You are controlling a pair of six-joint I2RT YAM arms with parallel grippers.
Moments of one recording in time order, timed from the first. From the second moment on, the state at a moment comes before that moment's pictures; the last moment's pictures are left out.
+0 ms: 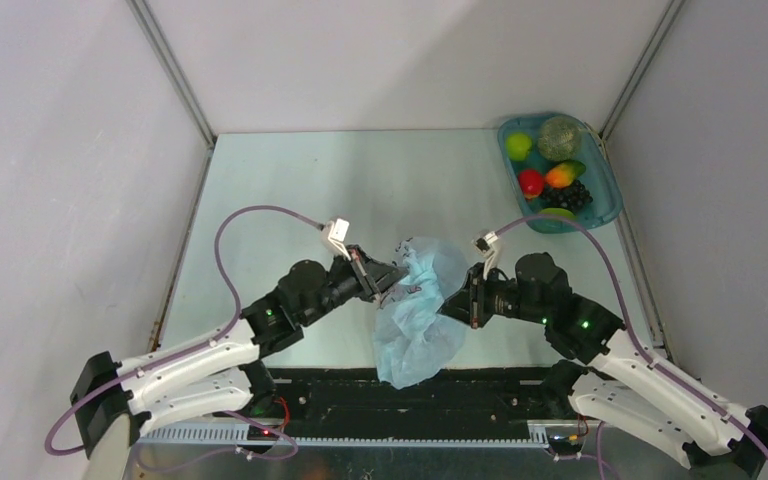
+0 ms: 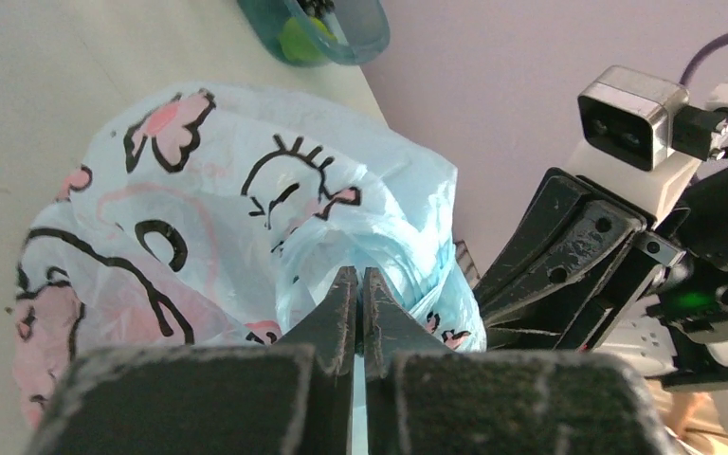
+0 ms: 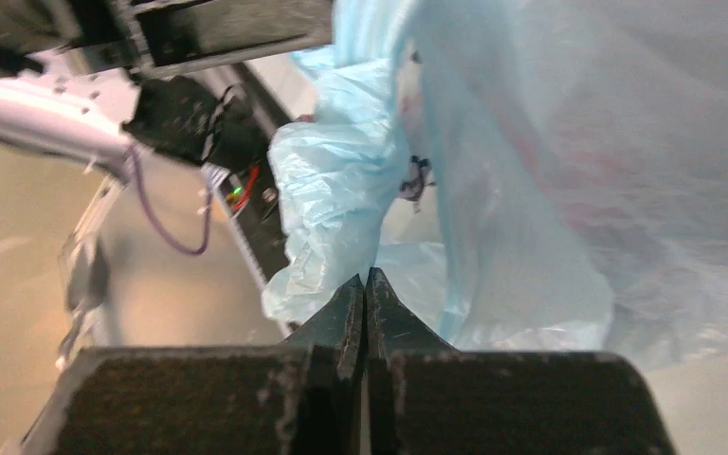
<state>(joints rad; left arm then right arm) -0.95 0.89 0.54 0.25 -0.06 -0.91 0.80 0.69 0.66 -0.32 -0.38 0.53</state>
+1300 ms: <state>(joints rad) -0.78 0.91 0.56 0.09 -0.44 -0.60 0.64 0.90 0.69 -0.28 0.39 0.41</state>
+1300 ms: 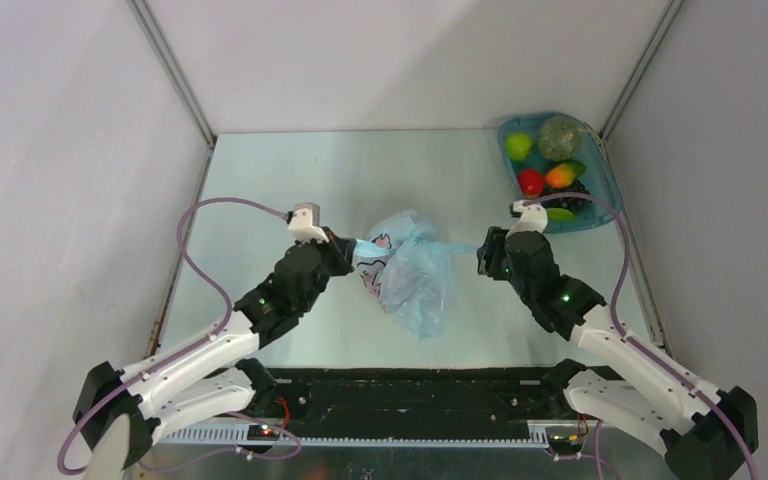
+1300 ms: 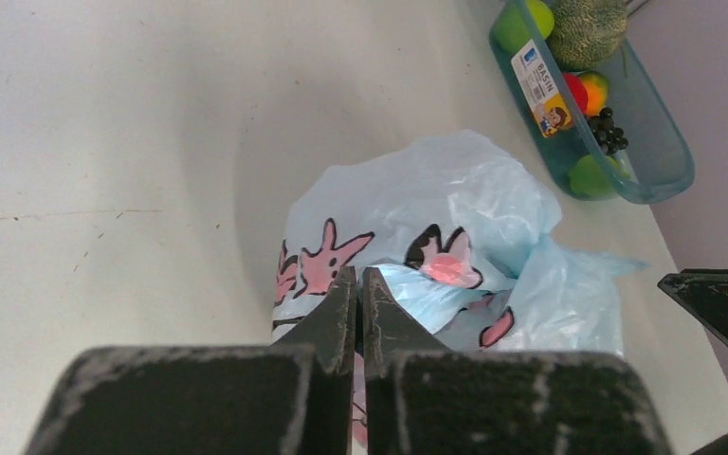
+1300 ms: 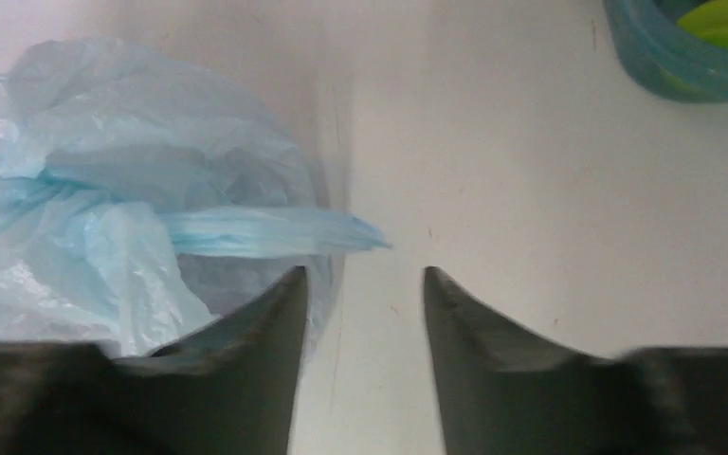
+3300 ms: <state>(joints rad) -0.78 0.80 0.33 0.32 -0.41 -0.61 0.53 1.06 0.57 0.18 0.30 0.82</state>
